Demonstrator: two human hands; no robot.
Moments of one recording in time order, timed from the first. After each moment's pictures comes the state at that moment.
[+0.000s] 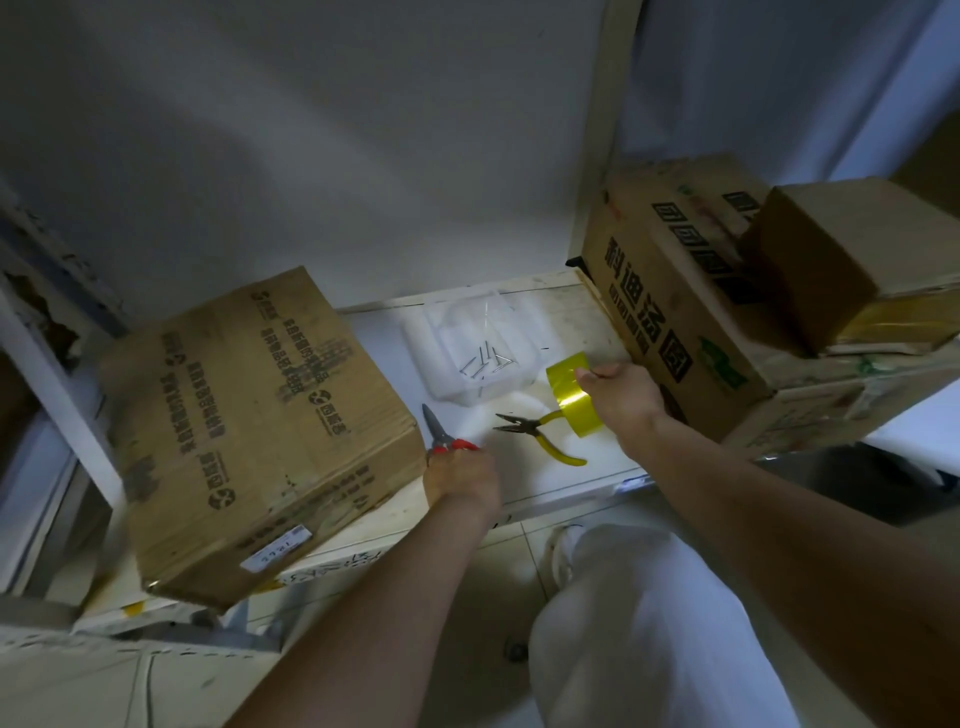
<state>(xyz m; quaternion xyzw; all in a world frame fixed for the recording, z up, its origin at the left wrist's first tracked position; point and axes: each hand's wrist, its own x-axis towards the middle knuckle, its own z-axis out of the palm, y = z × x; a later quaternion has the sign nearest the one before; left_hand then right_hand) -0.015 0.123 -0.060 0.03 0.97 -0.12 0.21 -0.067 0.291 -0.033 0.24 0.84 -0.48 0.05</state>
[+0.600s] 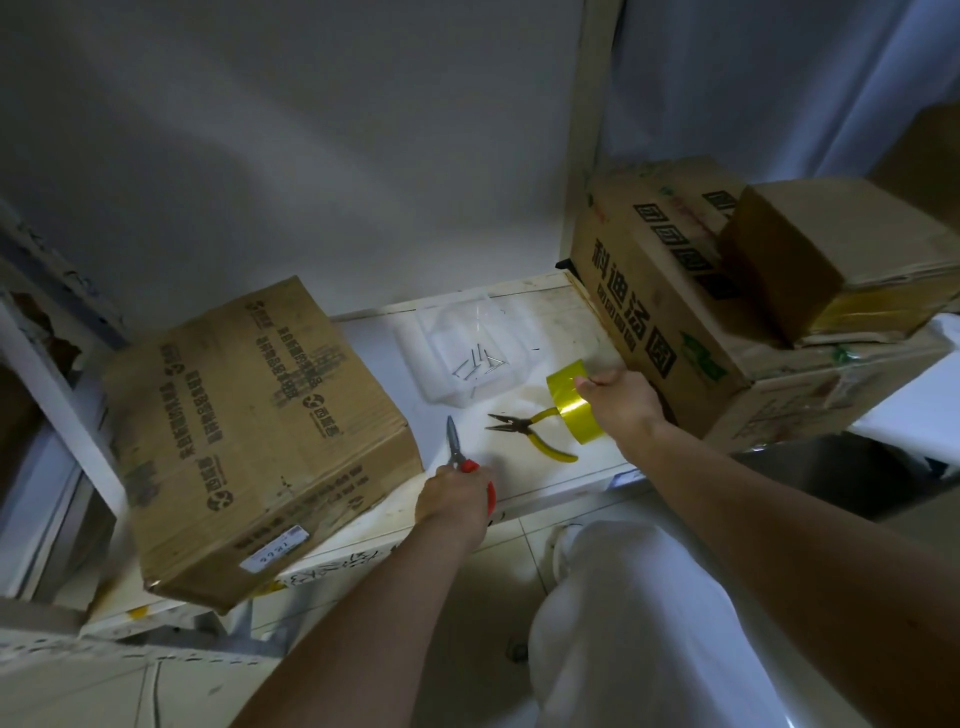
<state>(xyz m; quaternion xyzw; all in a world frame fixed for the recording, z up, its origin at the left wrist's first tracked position) 0.012 0.111 -0.056 0.05 0.97 -0.01 0.26 -0.050 0.302 -0.028 0.22 0.86 -0.45 0.06</state>
